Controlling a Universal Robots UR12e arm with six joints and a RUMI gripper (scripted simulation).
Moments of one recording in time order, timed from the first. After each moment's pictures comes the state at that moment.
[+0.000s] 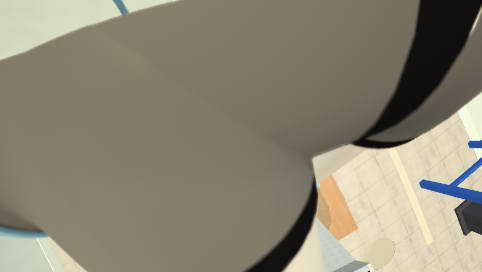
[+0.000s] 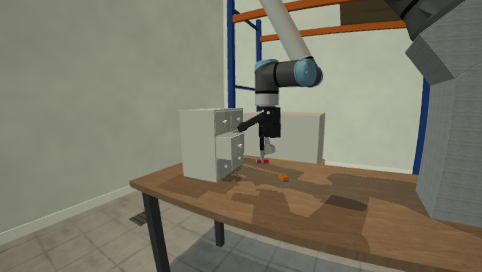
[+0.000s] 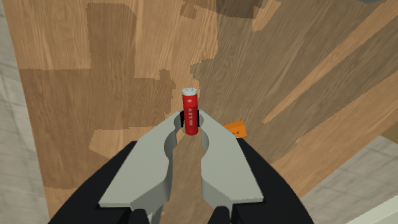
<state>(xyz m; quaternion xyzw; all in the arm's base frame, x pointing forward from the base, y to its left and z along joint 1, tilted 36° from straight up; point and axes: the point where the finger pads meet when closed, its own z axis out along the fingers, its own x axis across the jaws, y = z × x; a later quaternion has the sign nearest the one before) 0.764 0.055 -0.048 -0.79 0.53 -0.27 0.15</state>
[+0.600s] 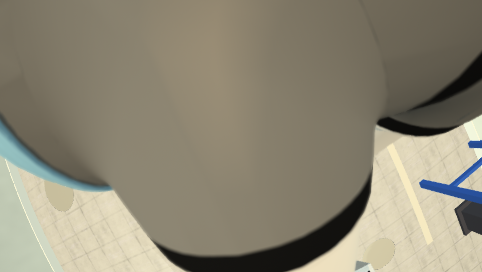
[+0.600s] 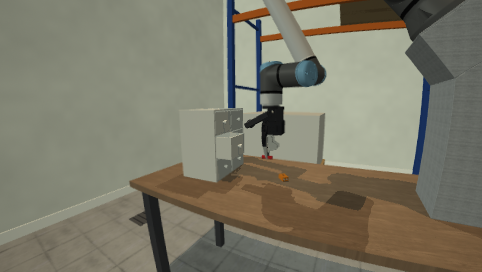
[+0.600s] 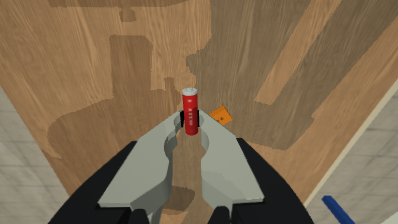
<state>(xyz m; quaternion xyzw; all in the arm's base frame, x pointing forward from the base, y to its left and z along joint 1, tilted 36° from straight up) 0.764 0.001 -0.041 -0.70 0.64 -0.25 0.19</state>
